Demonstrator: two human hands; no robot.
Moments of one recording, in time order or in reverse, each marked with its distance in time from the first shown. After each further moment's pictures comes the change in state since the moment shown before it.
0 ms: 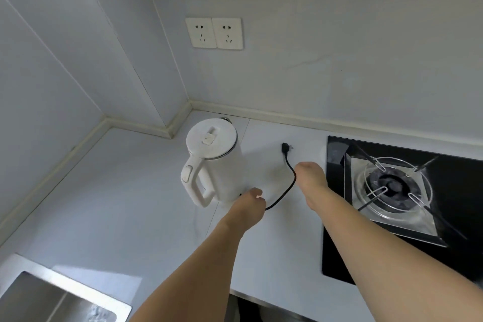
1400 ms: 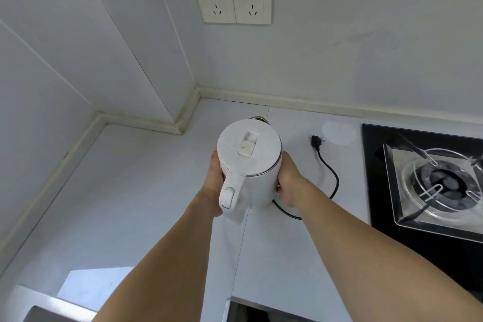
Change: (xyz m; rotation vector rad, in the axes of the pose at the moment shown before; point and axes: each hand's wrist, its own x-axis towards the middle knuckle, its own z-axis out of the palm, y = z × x) left_hand 0.088 -0.052 -0.147 -0.960 -0.338 -0.076; right_hand 0.035 -0.017 0.151 0.265 -0.303 0.308
